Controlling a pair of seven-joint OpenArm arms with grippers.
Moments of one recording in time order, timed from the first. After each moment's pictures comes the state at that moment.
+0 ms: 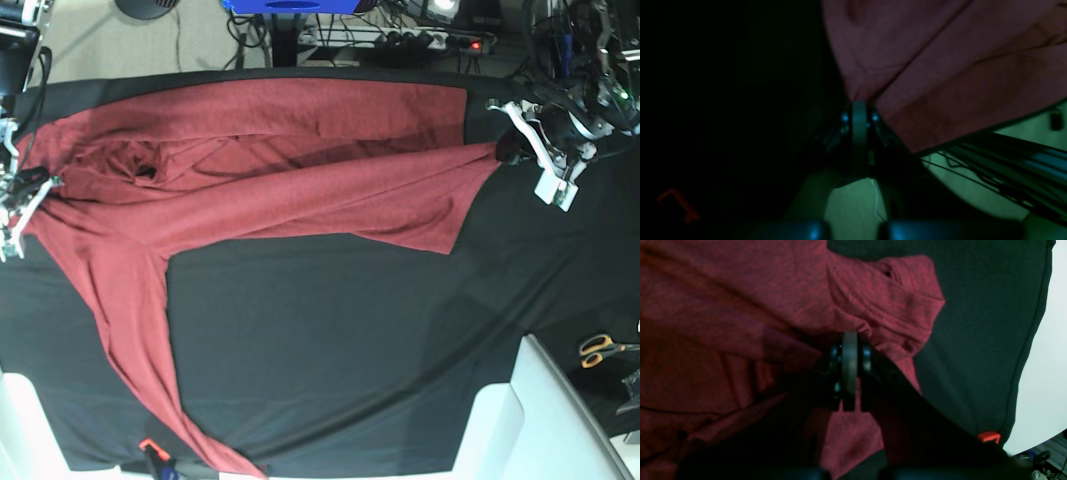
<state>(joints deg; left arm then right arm) 25.8 -21.5 -22.5 102.8 -31.4 -32.1 54.6 2.1 20.5 19.9 59.9 -11.8 21.2 -32.9</state>
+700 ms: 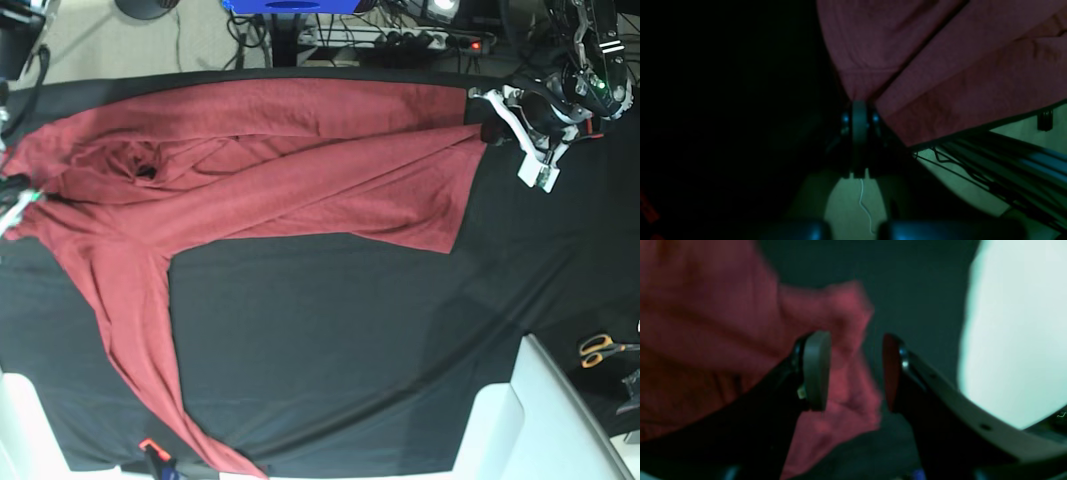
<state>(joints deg) 25.6 -17.9 -22.4 98.3 -28.6 -32.3 54.0 -1.6 18.2 28.1 75.9 -12.1 23.0 -33.3</state>
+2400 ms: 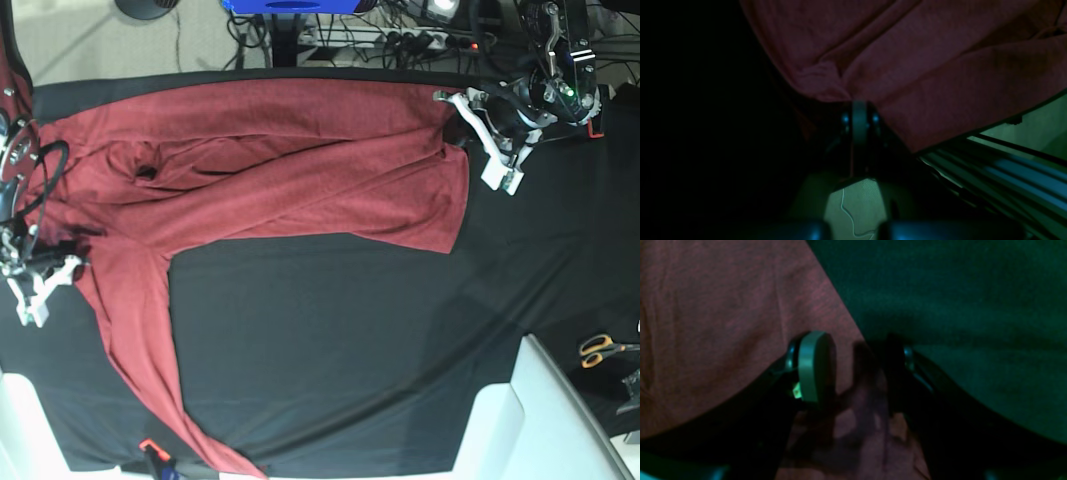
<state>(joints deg) 22.2 -14.5 -17.2 94.9 -28.3 -31.9 54.1 32.6 21.2 25.3 15.5 -16.8 29.7 -17.0</state>
